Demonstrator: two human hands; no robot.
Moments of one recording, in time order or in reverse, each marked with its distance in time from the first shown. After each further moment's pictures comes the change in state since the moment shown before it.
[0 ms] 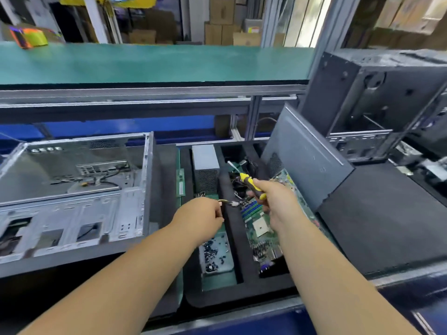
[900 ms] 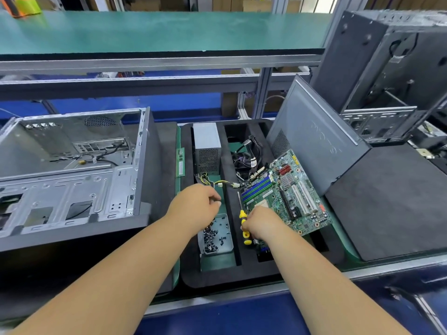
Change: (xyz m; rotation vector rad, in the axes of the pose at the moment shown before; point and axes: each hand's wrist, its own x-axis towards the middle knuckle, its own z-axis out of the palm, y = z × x) left_hand 0.003 -0.011 0.035 -0.193 0.070 -0.079; right_hand 0.039 0.102 -0.001 -1.210 -0.233 0.073
